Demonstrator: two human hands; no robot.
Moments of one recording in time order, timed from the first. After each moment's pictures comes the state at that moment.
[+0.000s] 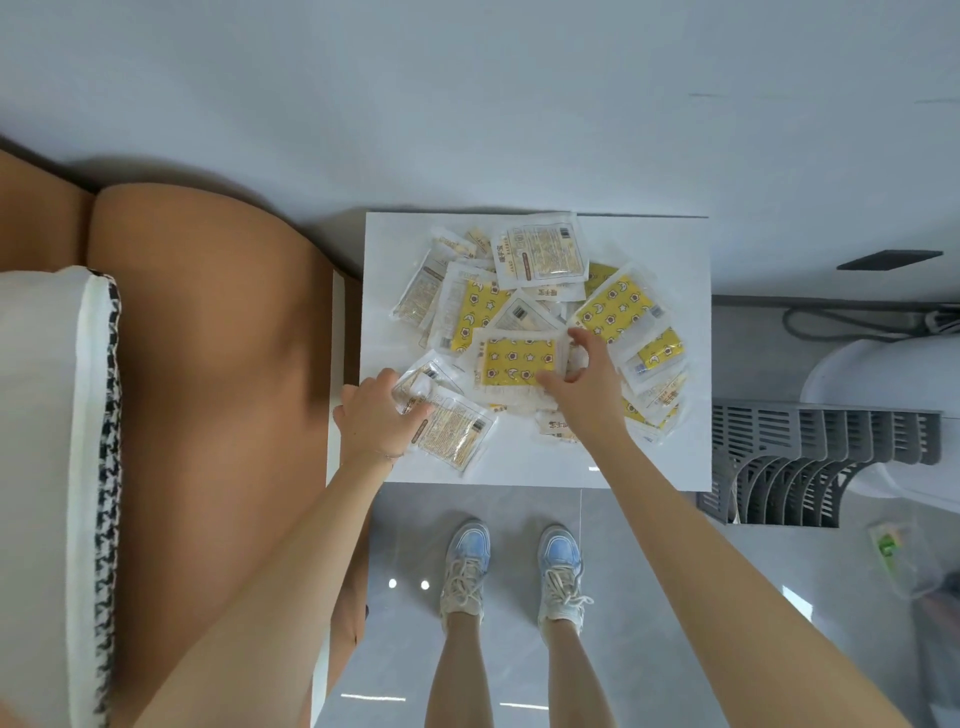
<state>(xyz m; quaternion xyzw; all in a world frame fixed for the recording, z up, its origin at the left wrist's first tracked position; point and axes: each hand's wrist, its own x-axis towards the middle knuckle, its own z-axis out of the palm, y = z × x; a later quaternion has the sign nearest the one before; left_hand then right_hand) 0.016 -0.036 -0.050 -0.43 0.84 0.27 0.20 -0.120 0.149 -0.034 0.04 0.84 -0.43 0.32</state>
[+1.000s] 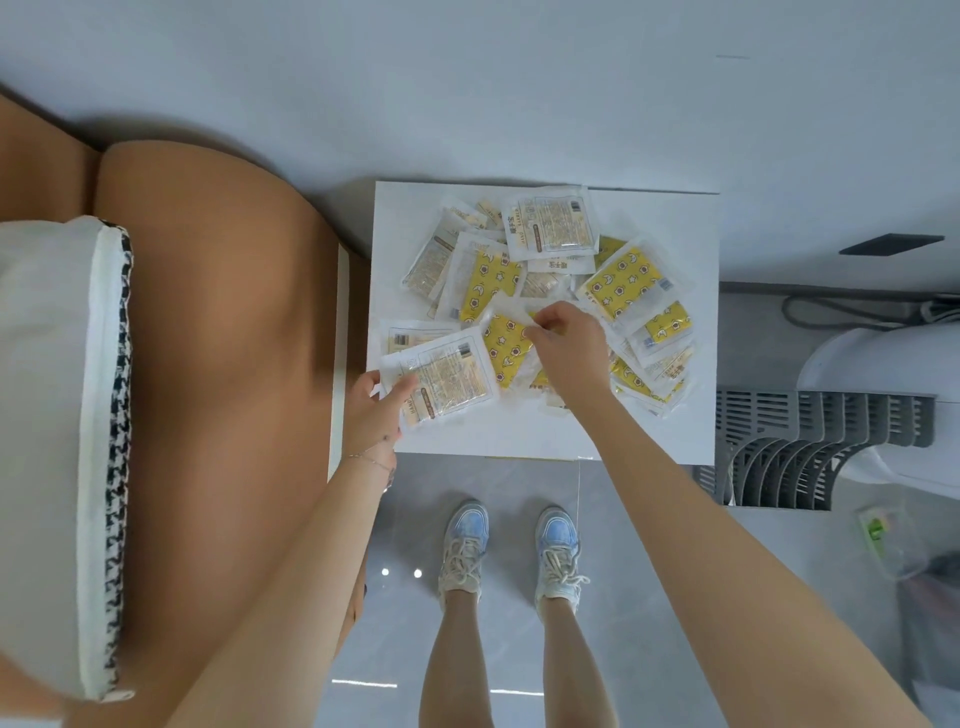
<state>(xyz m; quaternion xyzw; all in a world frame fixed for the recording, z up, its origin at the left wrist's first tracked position) 0.047 -0.020 -0.039 -0.60 0.46 0.65 0.00 -0.113 0.121 -0.030 -0.04 0.88 -0.37 0.29</state>
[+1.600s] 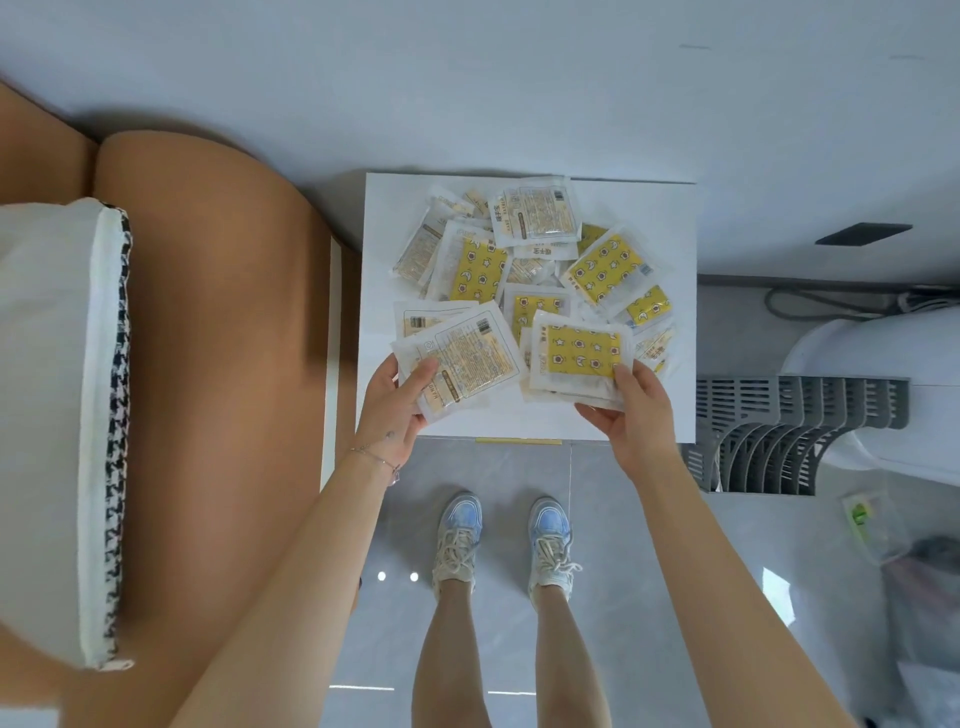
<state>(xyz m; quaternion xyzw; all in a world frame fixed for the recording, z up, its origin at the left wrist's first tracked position) 0.042 0.008 -0.003 -0.49 0.37 0.79 0.00 -0.074 0.220 0.002 0.30 0.59 -0.67 0.32</state>
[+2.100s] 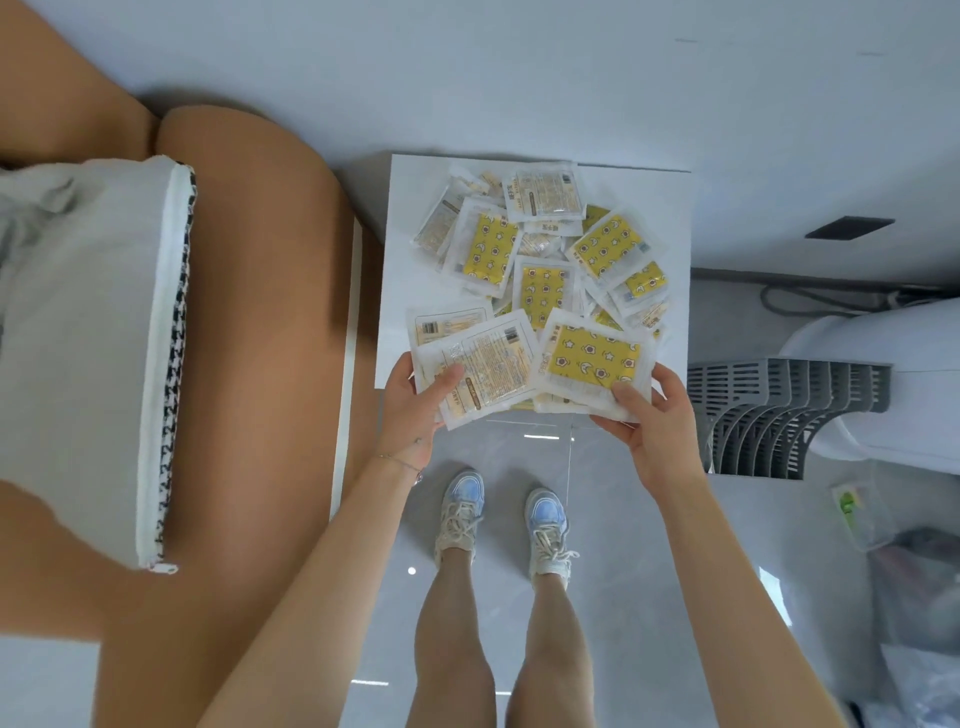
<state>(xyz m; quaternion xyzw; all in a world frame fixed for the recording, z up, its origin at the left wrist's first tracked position) 0.091 0.050 0.041 -0.48 0.41 0.77 -0.05 -0.020 0.257 0.063 0.22 0.63 -0.67 0.33</state>
